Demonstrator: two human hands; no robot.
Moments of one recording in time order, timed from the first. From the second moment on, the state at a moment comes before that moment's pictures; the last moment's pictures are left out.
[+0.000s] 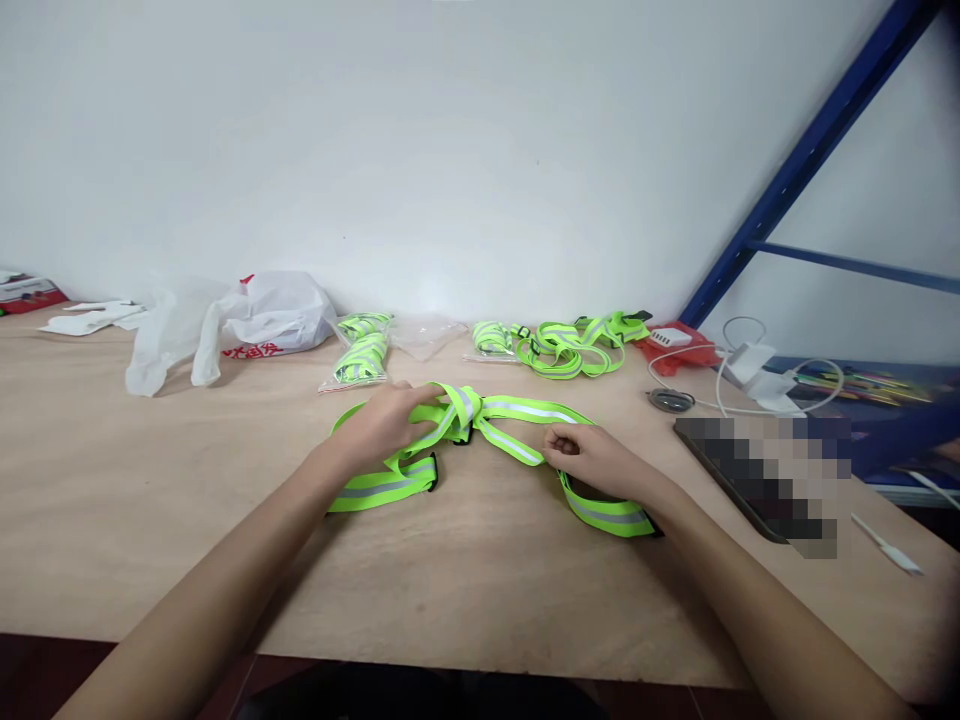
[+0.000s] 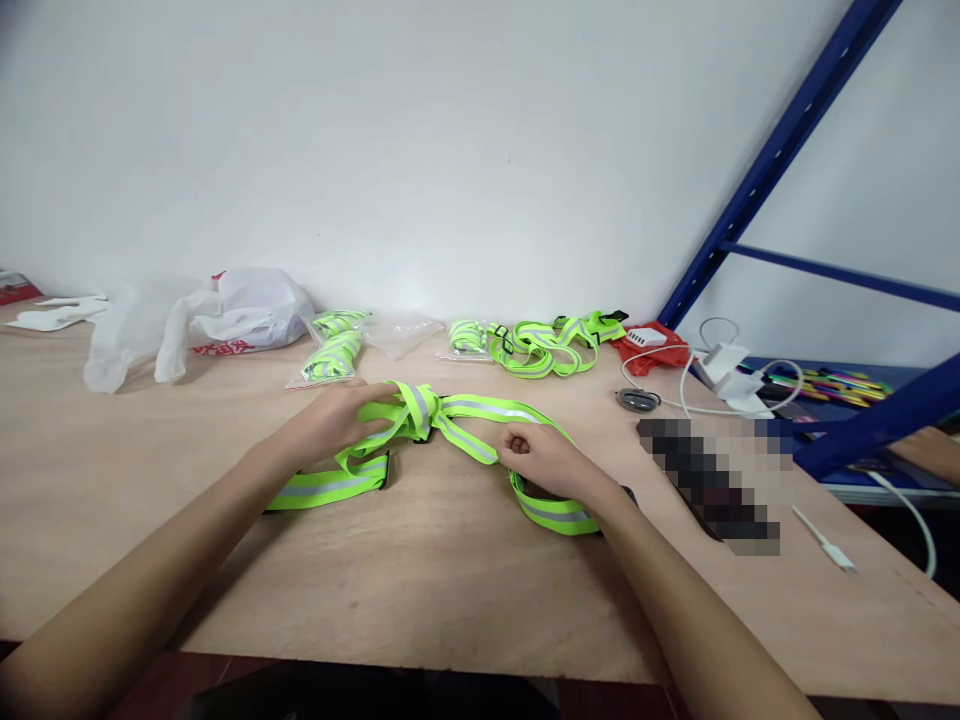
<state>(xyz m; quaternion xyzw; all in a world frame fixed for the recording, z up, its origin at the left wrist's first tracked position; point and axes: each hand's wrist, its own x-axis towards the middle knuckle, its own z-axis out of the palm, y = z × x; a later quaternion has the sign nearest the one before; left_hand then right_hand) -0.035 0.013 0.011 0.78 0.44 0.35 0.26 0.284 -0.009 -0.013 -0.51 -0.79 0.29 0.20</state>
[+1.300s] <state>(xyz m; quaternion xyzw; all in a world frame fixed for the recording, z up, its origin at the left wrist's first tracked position) -0.098 0.043 0.033 0.47 0.53 0.61 0.34 0.348 0.021 -0.013 -0.68 -0.64 -0.02 0.35</state>
